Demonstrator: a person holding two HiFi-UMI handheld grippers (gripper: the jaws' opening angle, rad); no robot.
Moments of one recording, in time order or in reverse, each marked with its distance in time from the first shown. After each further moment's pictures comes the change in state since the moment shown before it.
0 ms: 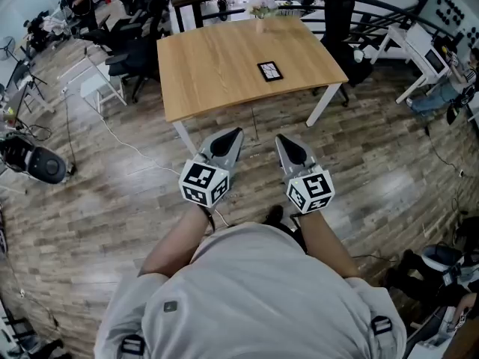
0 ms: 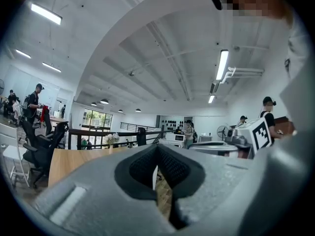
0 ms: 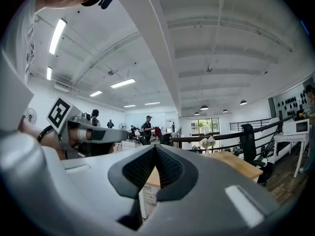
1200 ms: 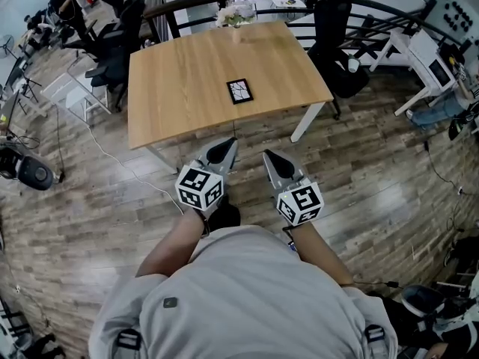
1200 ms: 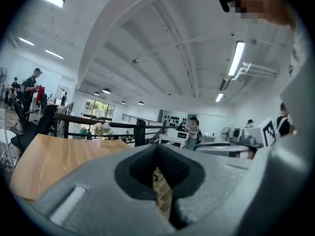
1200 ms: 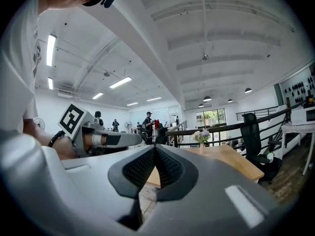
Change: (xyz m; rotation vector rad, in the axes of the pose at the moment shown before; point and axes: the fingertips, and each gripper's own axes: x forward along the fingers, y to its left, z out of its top) left arm 0.269 -0.012 -0.037 -0.091 0.067 0.022; right arm 0.034 -0.239 -0.032 0.069 0.064 0.096
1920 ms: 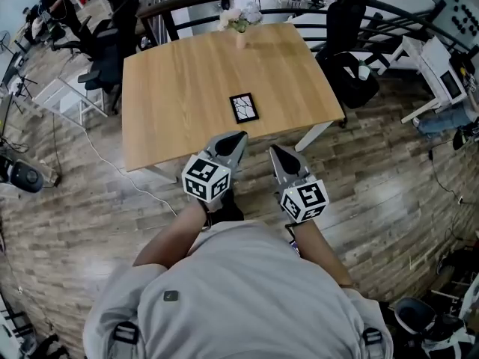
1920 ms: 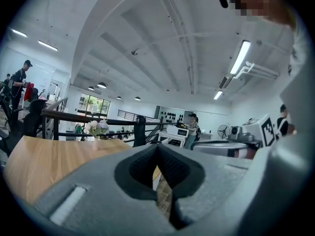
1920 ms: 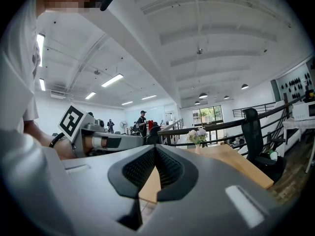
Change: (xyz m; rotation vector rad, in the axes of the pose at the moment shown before) left arm 0.132 0.114 0.014 -0.001 0.052 -0.068; right arm 0.136 -0.109 0.004 0.038 0.014 -0.039
